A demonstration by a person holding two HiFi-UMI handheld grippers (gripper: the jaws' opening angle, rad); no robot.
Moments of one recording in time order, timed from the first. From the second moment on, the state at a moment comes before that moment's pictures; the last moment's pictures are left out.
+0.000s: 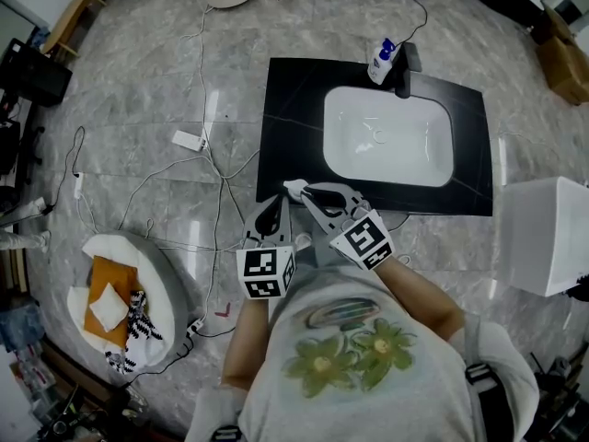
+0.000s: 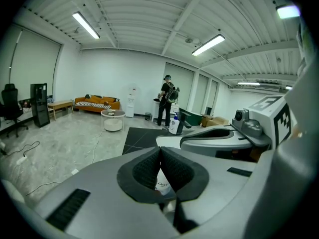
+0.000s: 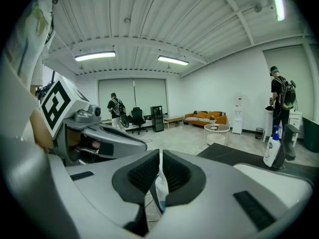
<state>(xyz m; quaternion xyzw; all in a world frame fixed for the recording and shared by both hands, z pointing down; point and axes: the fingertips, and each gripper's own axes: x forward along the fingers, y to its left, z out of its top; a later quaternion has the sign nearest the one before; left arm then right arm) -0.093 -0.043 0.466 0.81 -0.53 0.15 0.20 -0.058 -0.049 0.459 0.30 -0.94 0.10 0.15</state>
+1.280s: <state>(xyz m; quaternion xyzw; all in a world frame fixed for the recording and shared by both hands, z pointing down) -0.098 -0.037 0.439 0.82 -0.53 0.12 0.18 -0.055 -0.034 0.445 0.32 -0.93 0.10 0.16</state>
